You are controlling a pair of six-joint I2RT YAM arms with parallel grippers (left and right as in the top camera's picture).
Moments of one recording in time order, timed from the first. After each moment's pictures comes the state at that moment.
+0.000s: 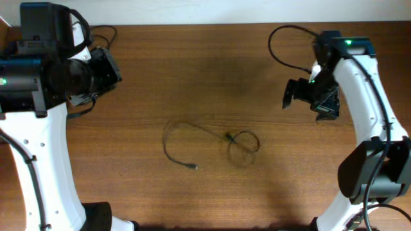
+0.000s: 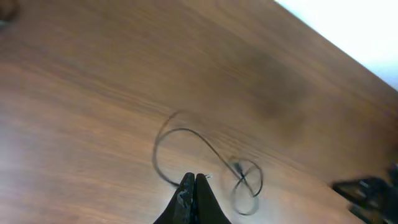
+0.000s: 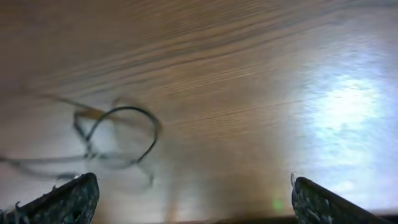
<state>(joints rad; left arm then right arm) 0.03 1.65 2.31 -1.69 0.14 -0.47 0.00 1.92 1.77 -1.50 -0.19 0.33</state>
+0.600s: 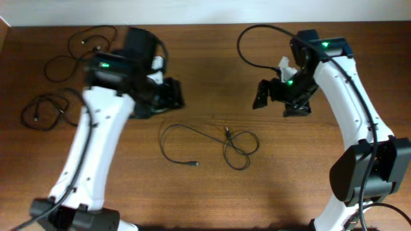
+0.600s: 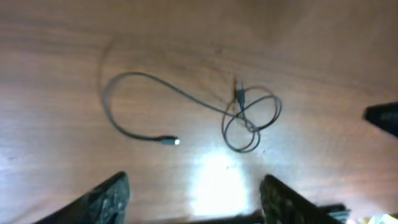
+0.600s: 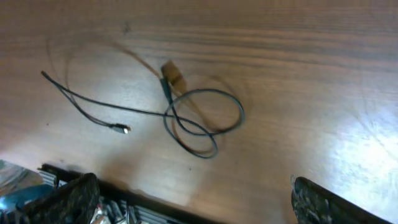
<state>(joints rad) -0.28 1.64 1.74 -1.39 0.23 -0.49 0.14 1.92 1.77 -1.43 -0.40 0.21</state>
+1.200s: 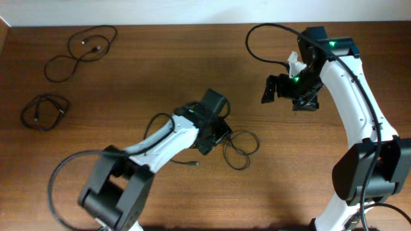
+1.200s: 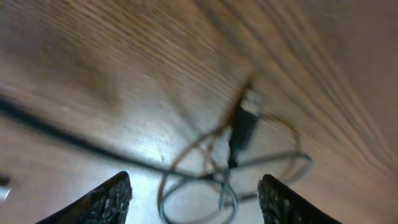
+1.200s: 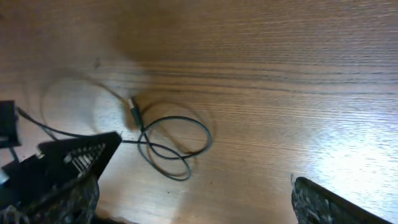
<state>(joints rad) -0.60 1.81 1.15 -0.61 0.20 -1.24 0.10 1.92 1.77 -1.38 -0.30 0.21</state>
